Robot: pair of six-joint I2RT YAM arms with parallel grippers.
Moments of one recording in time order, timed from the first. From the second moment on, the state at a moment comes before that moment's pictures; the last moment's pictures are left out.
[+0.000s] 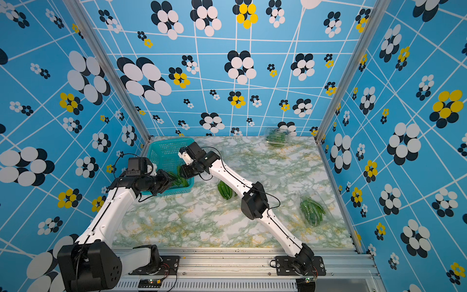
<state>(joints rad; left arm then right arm) 0.09 1.21 0.96 -0.71 0.45 -0.73 0.87 2.66 2.73 -0.89 -0.35 0.28</state>
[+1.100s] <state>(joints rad) -0.41 1.43 1.09 -0.63 0.27 -0.84 0.70 2.04 1.82 -0.78 -0.06 0.16</state>
